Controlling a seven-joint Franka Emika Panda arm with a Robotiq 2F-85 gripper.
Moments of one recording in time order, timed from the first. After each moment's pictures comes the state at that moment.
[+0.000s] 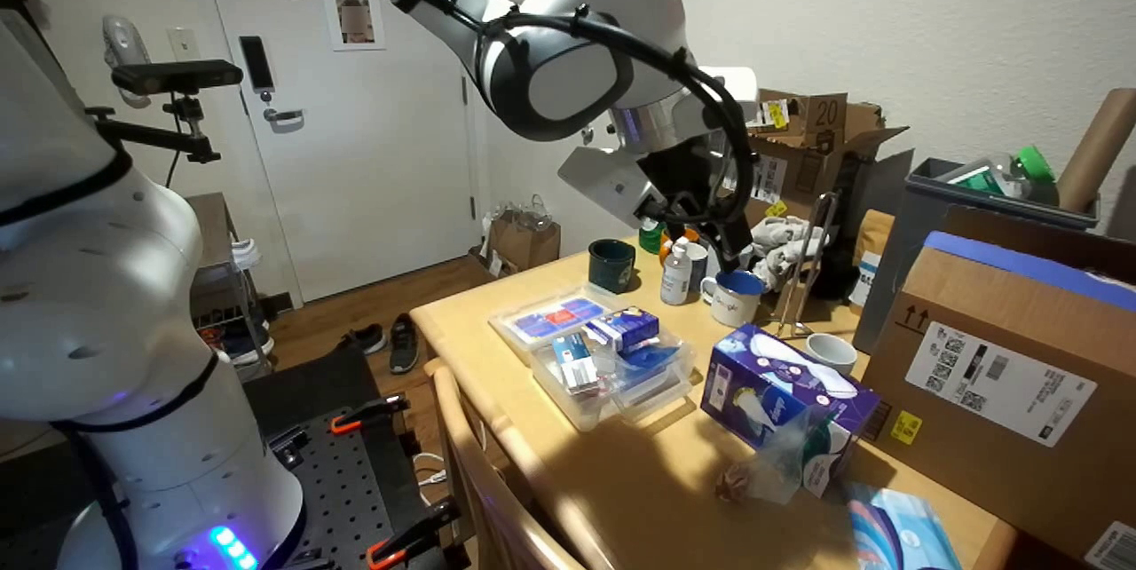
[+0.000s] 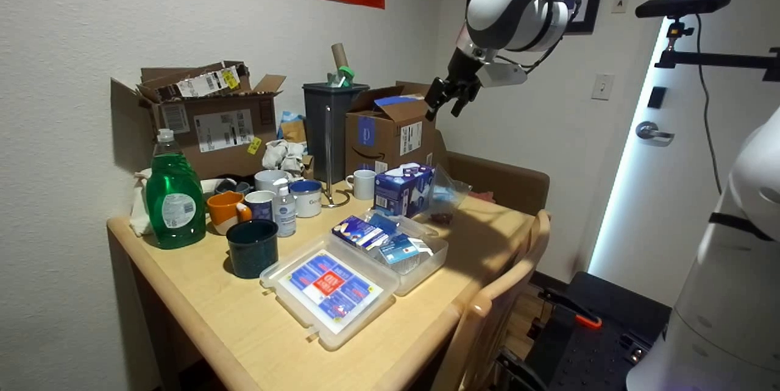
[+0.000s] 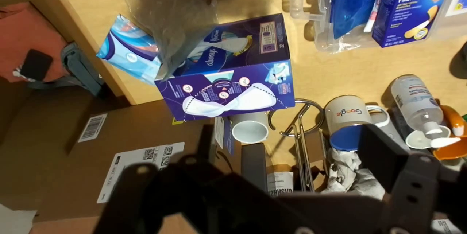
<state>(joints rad) -0.13 -0.24 -0.20 -2.48 -0.03 2.72 -0.19</state>
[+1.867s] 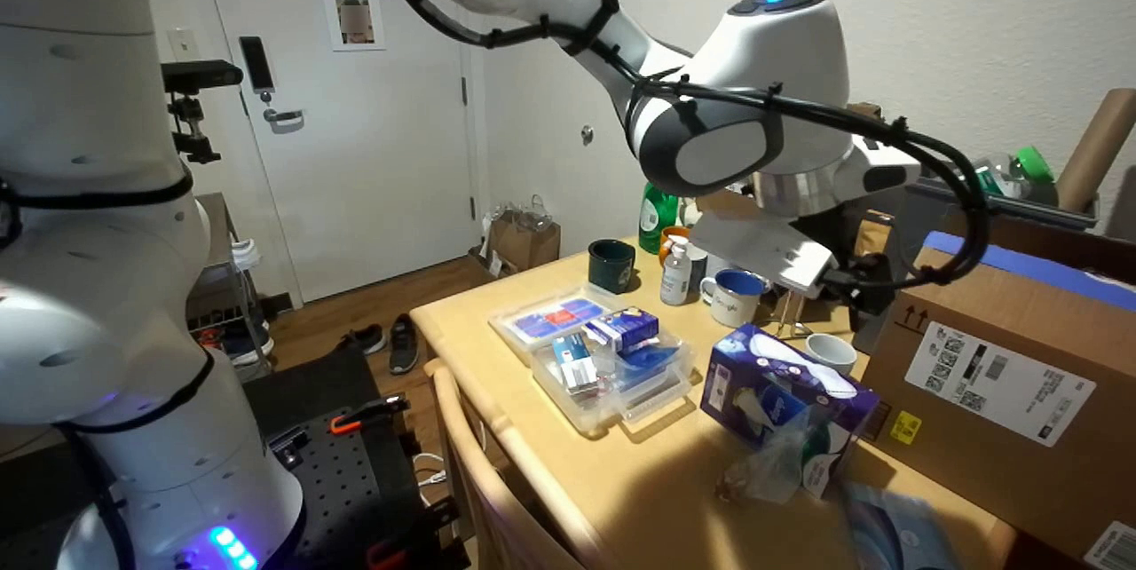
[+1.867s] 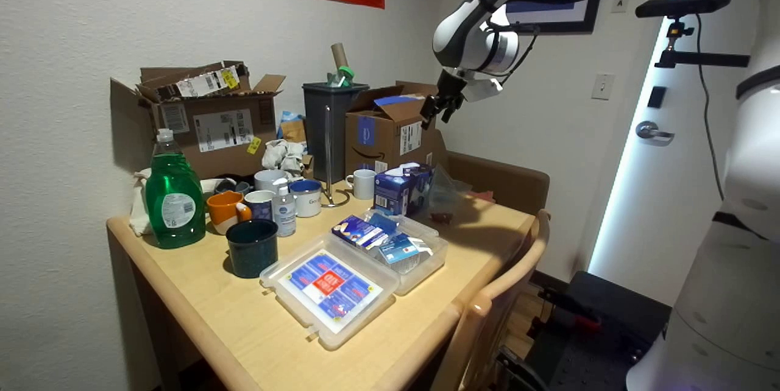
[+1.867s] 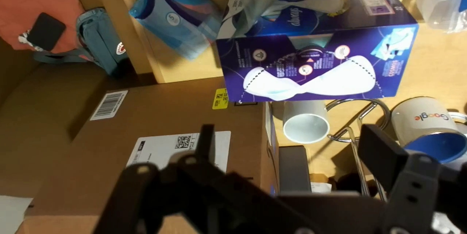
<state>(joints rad) -0.23 0.18 -0.21 -2.09 0.19 2.73 -0.56</state>
